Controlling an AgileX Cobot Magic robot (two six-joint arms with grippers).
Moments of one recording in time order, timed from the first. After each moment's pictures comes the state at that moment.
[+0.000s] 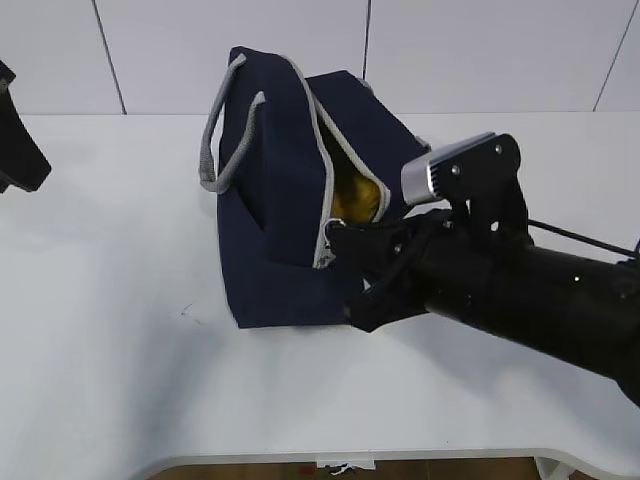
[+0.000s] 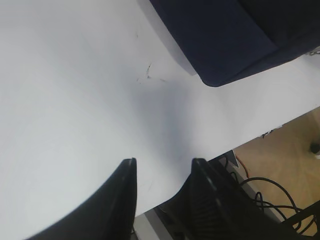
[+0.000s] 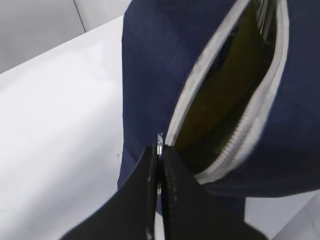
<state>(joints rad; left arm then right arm) -0.19 1.43 -1.32 -0.34 1.24 0.18 0.57 1.55 -0.58 -0.23 -0.60 0.27</state>
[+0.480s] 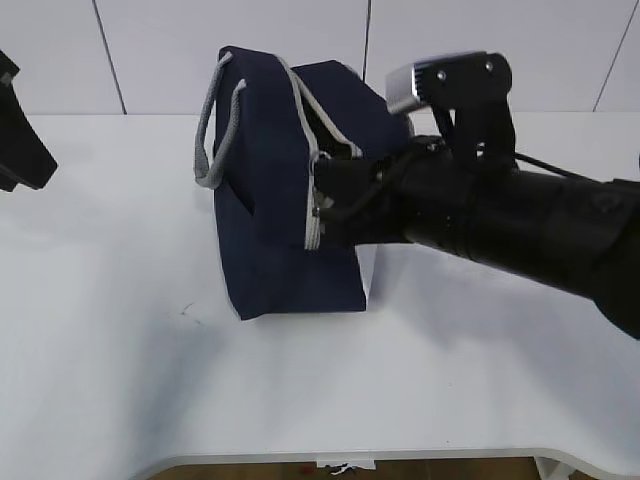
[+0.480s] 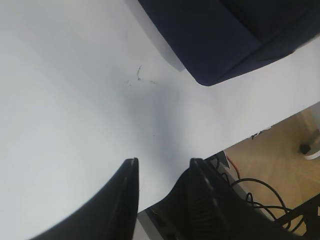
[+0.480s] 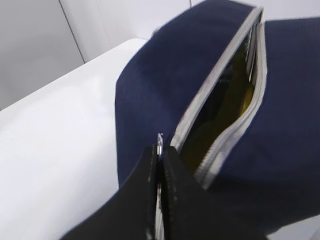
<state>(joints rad) -0.19 1.43 -1.32 -0.37 1.24 0.18 0.57 1.52 -0.74 -0.24 -0.46 0.33</state>
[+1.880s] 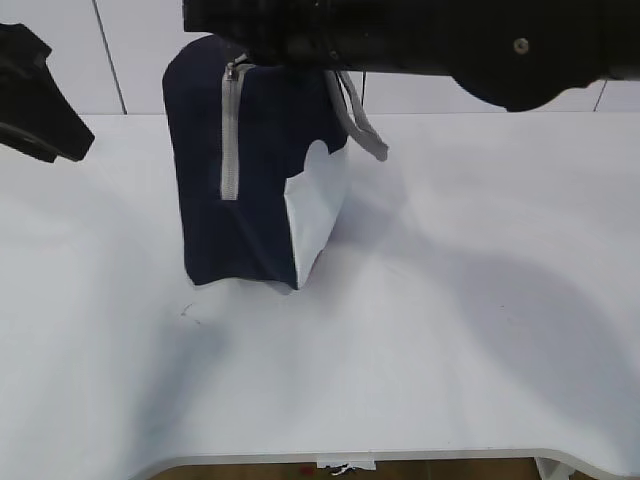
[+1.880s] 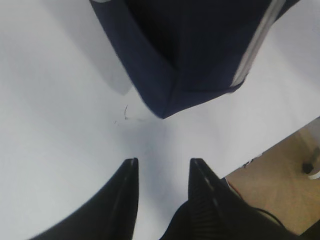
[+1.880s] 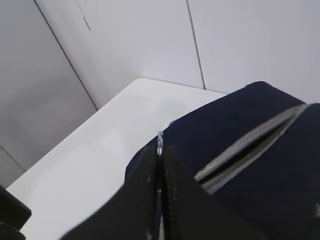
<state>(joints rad) -0.24 1.43 -1.32 -0.41 1.11 0.23 0.65 1.67 -1.33 -0.23 -0.01 0.47</state>
